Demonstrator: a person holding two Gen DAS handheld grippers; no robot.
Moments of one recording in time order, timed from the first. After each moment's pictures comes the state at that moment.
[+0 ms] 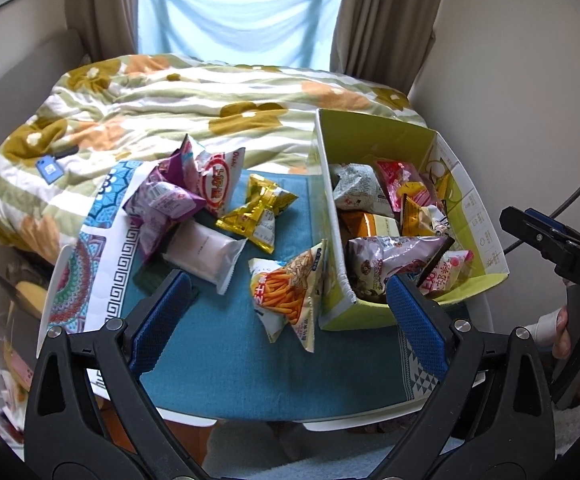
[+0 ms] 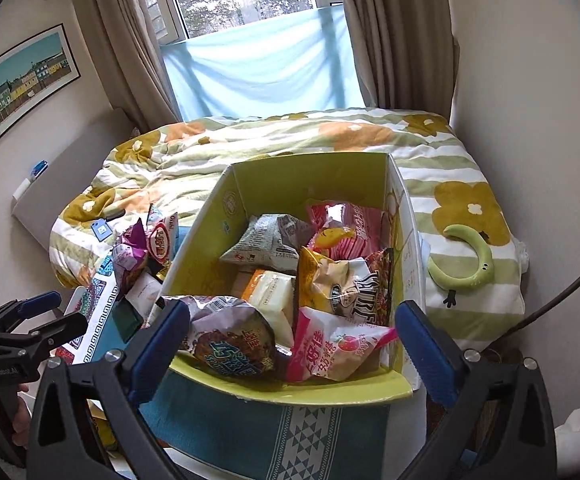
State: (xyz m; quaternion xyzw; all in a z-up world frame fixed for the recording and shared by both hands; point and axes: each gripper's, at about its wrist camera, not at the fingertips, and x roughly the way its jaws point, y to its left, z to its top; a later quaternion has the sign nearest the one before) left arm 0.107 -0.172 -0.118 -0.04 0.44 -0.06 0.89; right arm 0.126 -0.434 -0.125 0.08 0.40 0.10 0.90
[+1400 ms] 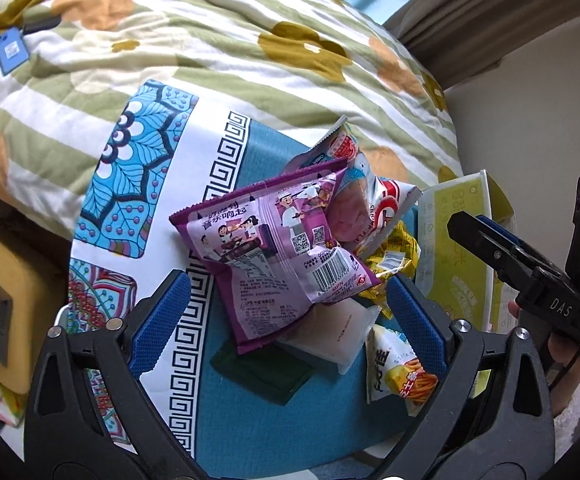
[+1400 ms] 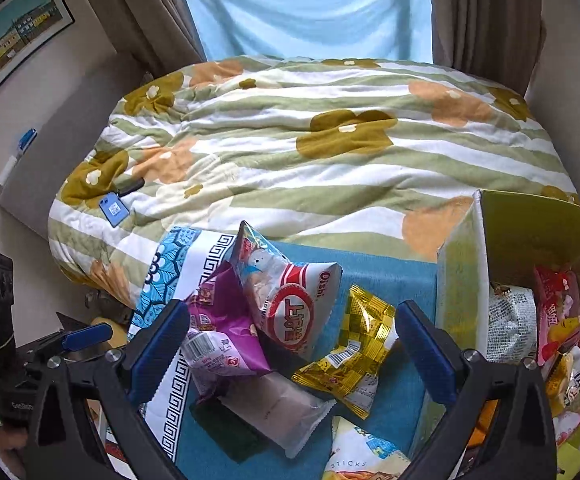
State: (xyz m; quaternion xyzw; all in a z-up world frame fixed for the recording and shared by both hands) left arm 0.318 0.056 -0.244 -0.23 0.59 -0.10 0.77; right arm 0.337 -0.164 -0.180 0.03 0.53 0.13 0.84
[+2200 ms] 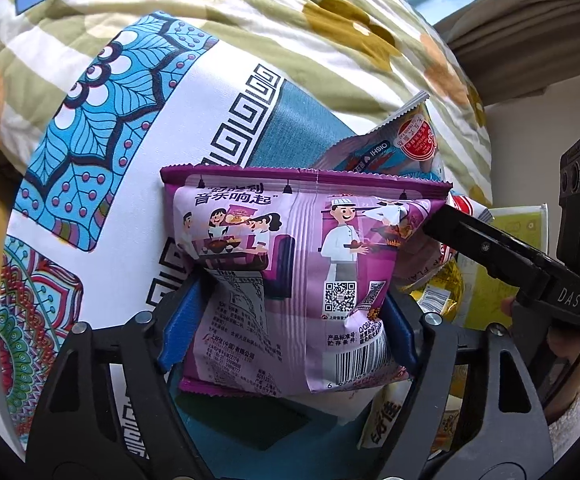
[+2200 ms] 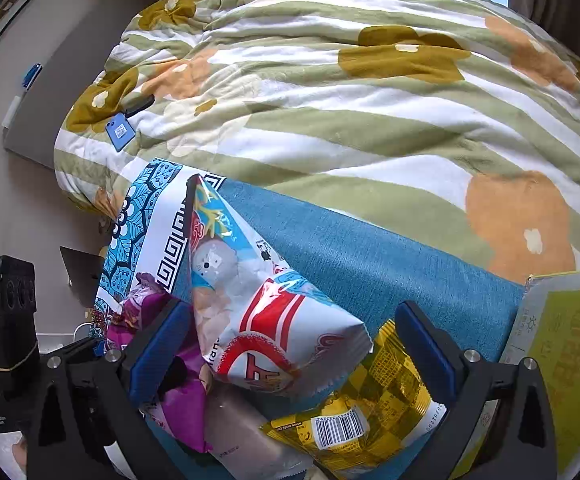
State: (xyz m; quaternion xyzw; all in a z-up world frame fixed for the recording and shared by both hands) left arm 0.346 0.032 -0.313 -0.27 0.62 -0.04 0.74; right arm 0.415 -0.152 -0.276 0.03 0.63 0.23 0.74
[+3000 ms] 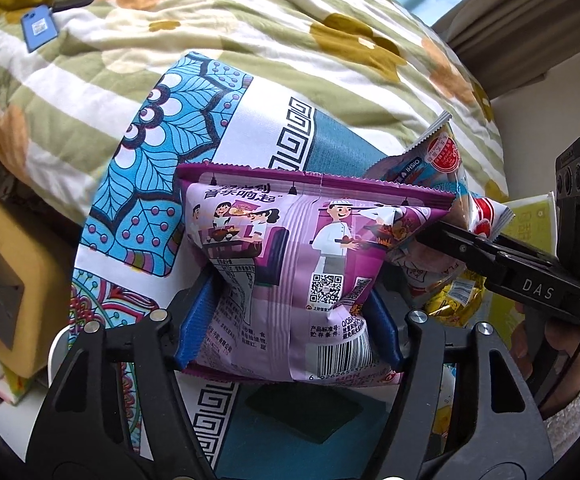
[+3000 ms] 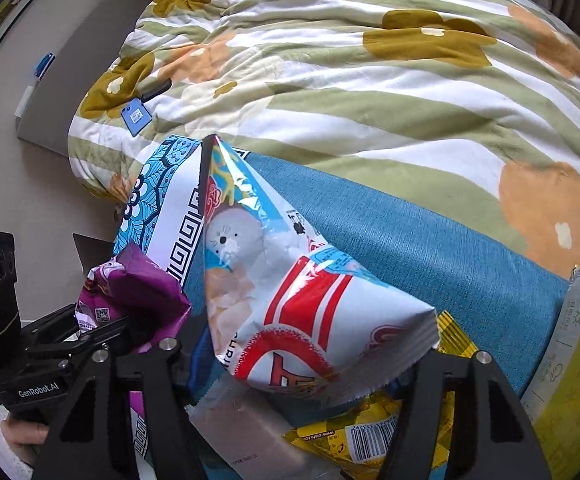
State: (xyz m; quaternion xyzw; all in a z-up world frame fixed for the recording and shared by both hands) left arm 0.339 0.068 -0.294 -0.21 0.60 -0.03 0.77; right arm 0.401 -0.135 -0.289 0.04 0.63 0.25 0.73
